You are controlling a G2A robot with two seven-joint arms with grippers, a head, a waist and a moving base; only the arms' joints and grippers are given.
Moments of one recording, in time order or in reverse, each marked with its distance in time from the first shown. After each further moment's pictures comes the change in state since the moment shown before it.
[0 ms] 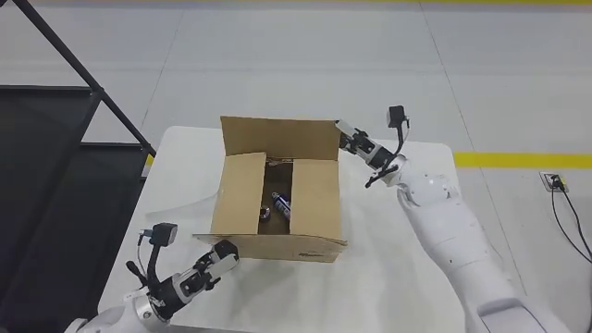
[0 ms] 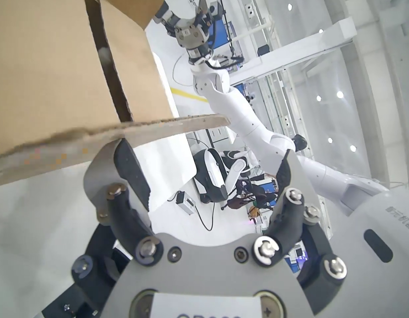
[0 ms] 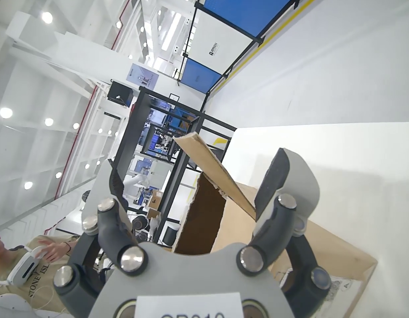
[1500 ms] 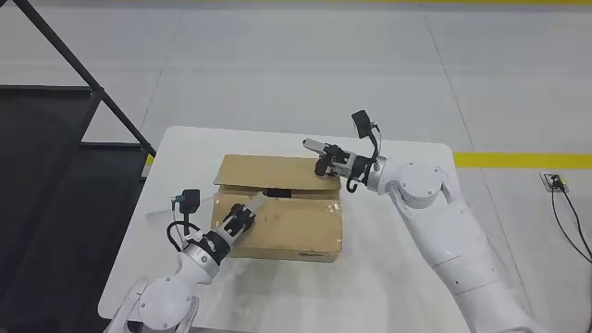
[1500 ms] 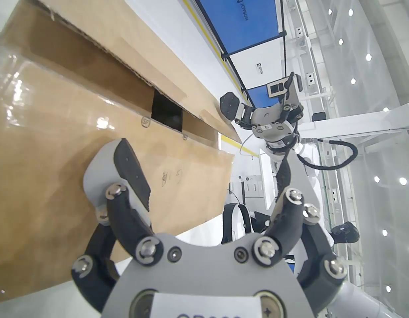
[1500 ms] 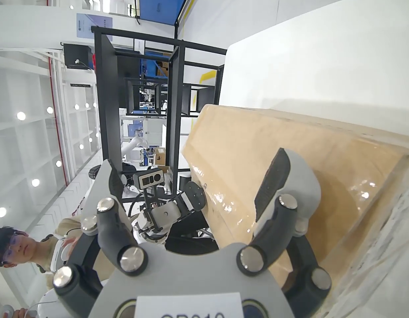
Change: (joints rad) left arm -0.282 -0.055 0.302 0.061 0.238 0.527 0.419; right arm -0.152 0.055 -0.012 -0.508 -0.028 0.655 0.225
